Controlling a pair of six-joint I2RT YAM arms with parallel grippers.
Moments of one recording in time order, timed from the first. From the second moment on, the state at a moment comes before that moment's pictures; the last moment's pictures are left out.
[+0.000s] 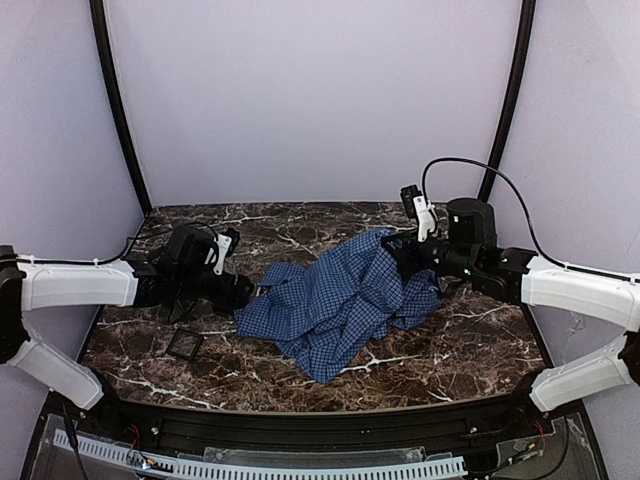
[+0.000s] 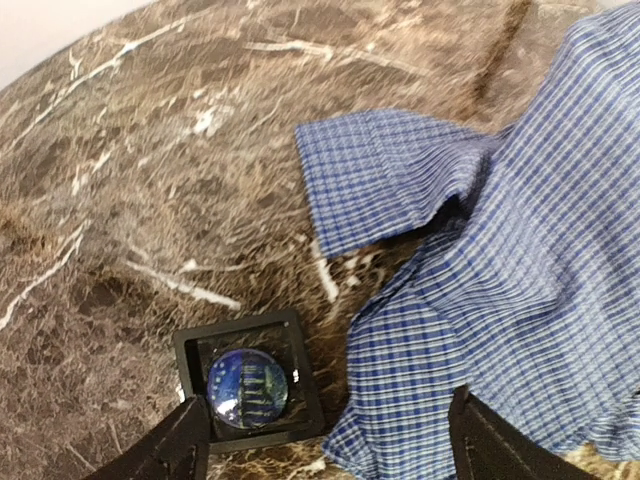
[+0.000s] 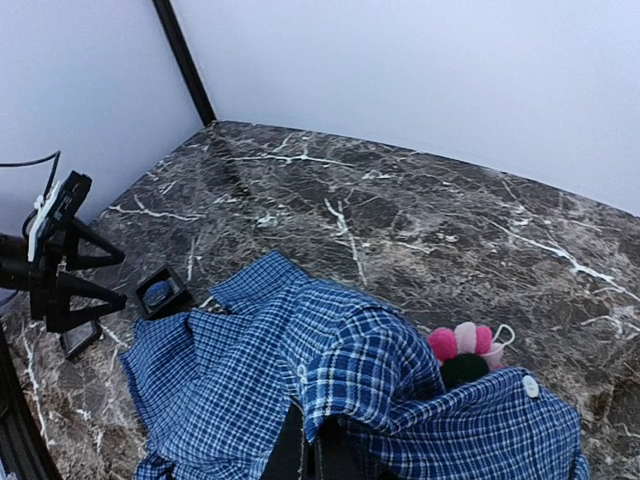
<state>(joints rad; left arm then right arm) -0.66 1.43 0.78 -0.10 -0.13 -0.16 0.70 1.21 0.80 0.09 -0.01 0.20</state>
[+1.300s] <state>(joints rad) -0.90 1.46 0.86 0.20 0.32 -0.16 0.83 1.03 0.68 0.02 0.11 0.24</state>
